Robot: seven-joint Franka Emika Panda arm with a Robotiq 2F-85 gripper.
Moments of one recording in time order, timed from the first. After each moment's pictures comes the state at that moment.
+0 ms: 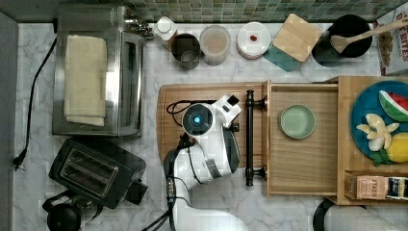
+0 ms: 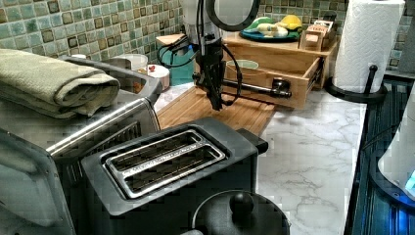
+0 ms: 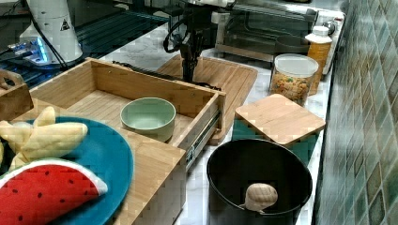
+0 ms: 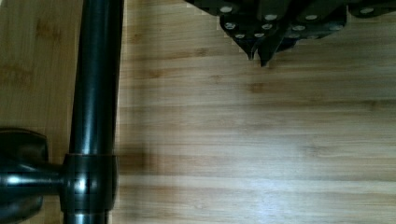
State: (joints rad) arm 0.00 0.20 0.04 -2.35 -0.34 0.89 -0.46
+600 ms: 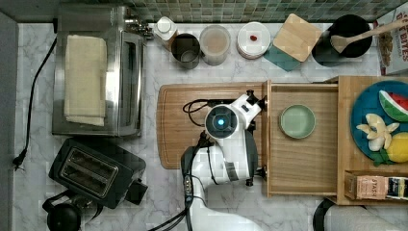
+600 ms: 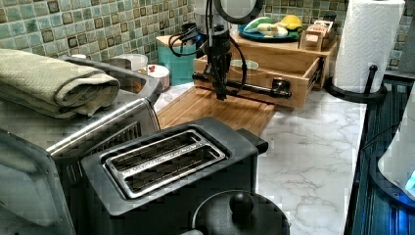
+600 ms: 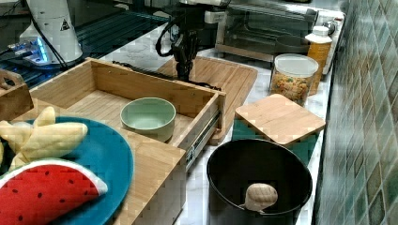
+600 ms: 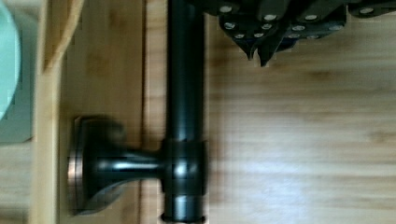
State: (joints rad) arm -0.06 0.18 -0.01 -2.36 -0.34 0.94 -0.58
